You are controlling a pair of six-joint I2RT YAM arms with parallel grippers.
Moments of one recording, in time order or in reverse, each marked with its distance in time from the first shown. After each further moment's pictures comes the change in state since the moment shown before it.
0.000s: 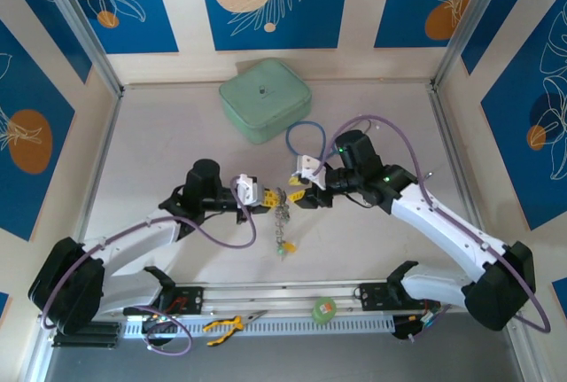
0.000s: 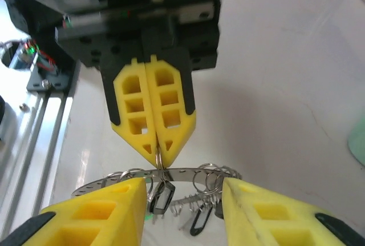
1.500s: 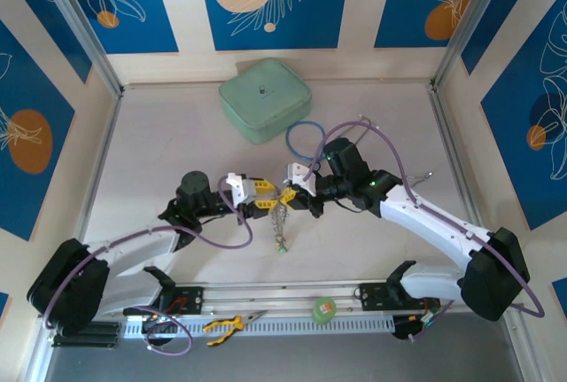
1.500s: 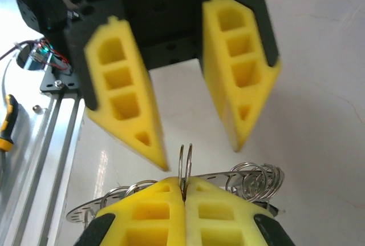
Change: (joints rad) left arm 0.003 -0.033 -0.105 0.271 -0.065 -0.190; right arm 0.057 0.085 -0.041 0.079 0.028 0.035
